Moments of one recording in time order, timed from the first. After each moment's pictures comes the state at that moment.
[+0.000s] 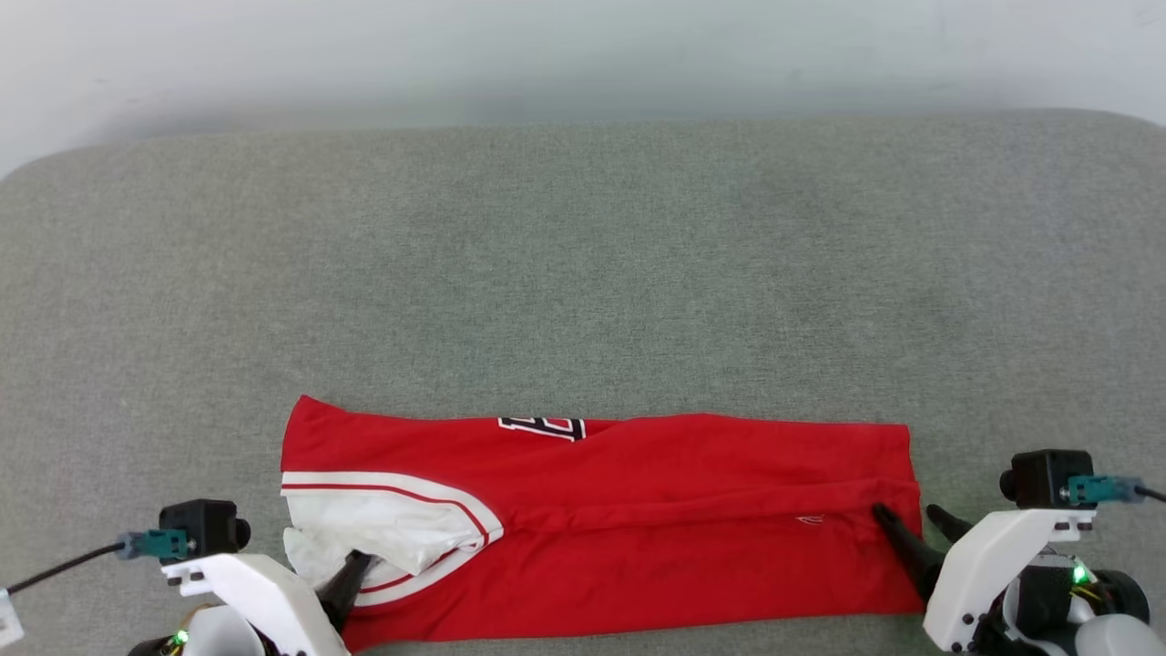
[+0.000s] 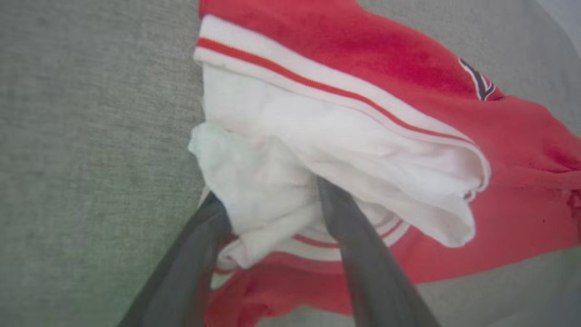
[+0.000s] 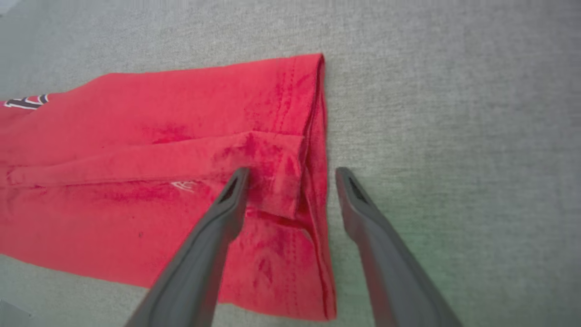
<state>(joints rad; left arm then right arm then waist) -0.08 0.57 -0.43 0.13 -1.05 0.17 0.26 -0.09 -0.18 0.02 0.20 0.46 0.13 0.48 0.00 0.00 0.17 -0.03</state>
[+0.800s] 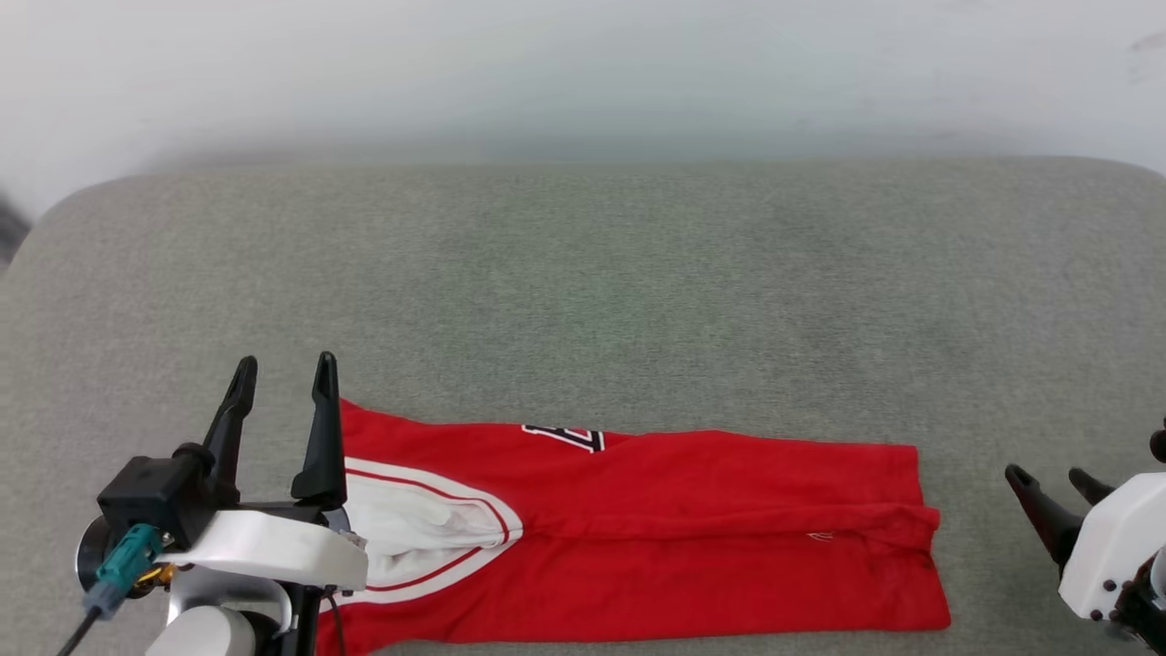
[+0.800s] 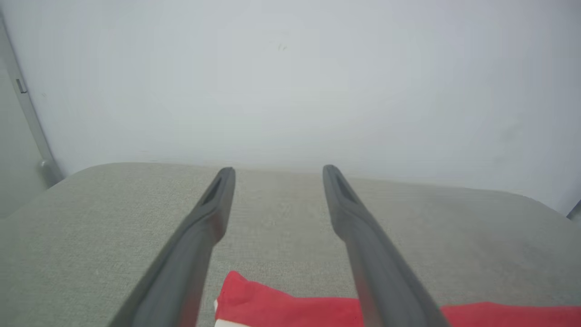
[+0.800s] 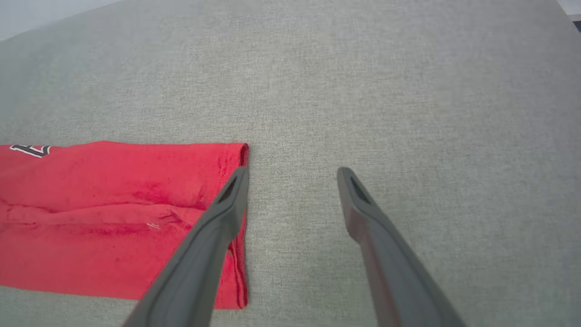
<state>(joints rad) -0.12 0.50 -0.38 -0.09 -0.67 0.31 -0.24 -0.06 -0.29 -0.14 0.03 0.46 0.13 0.59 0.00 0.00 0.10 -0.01</state>
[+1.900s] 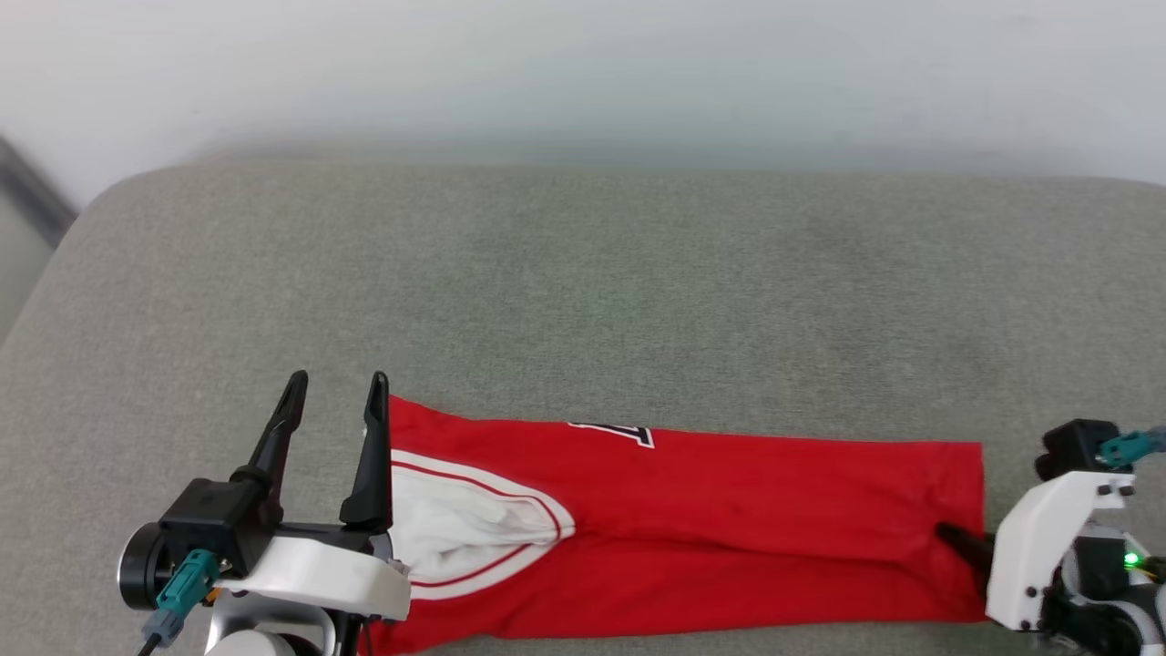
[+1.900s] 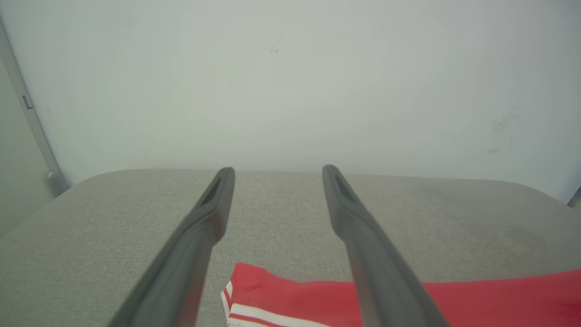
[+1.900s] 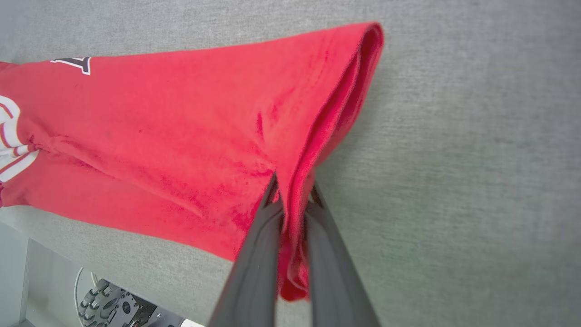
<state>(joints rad) -0.11 0.48 -0.45 -0.15 -0.58 0.34 -0.24 -0.14 -0.29 0.02 0.23 0.58 0.13 0.74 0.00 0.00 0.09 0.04</state>
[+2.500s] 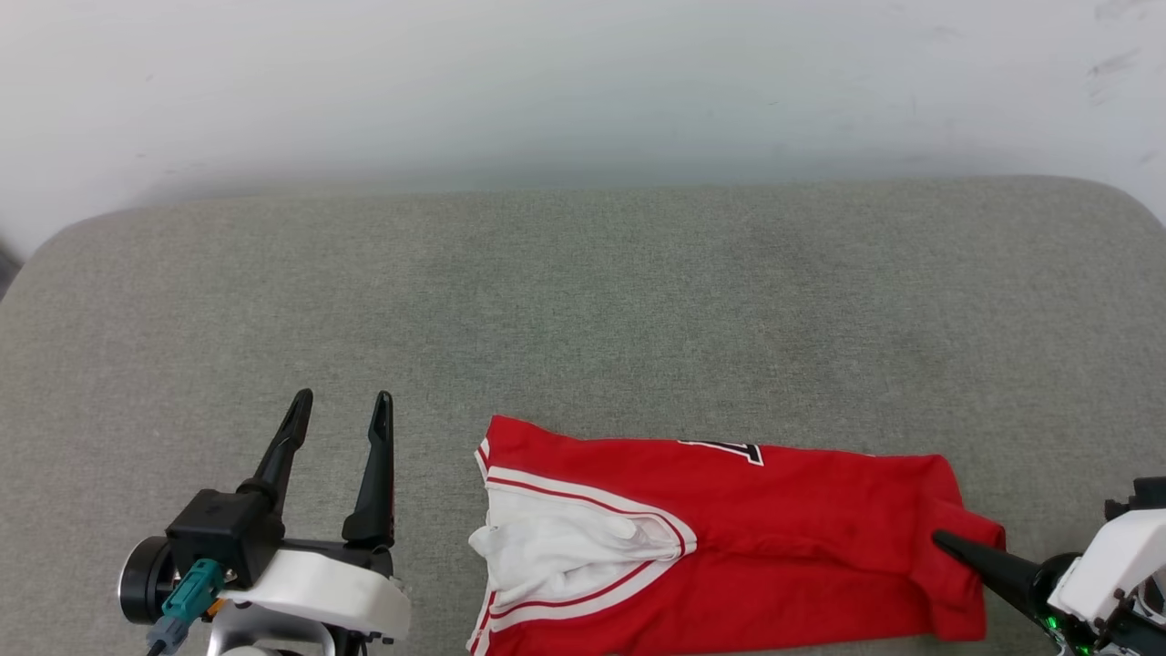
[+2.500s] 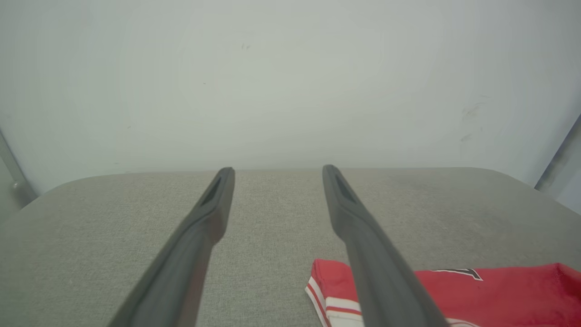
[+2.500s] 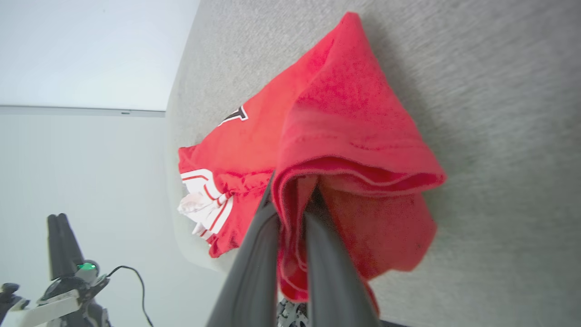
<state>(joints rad) -0.08 0.50 -0.46 -0.17 -0.58 0.36 -0.21 -0.12 -0.08 -0.40 0.24 0.88 0.13 0.97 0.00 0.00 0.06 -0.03</state>
